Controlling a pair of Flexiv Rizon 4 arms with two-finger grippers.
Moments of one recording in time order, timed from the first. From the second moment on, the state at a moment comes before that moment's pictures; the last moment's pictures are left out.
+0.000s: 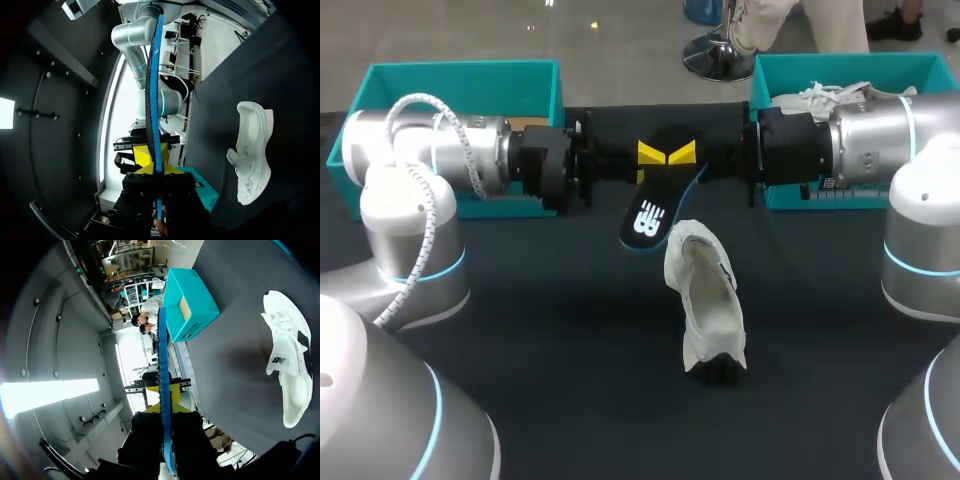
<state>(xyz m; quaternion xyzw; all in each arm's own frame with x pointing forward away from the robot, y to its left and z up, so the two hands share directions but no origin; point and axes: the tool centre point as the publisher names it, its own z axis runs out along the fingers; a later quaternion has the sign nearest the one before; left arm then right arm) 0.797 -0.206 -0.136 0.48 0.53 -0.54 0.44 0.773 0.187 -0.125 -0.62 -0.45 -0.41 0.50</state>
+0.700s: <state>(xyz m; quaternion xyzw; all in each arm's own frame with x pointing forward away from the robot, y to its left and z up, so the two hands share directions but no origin) 0.788 -0.195 -0.137 0.49 0.53 -0.55 0.41 0.787 0.162 -0.117 -0.66 -0.44 -0.43 0.43</state>
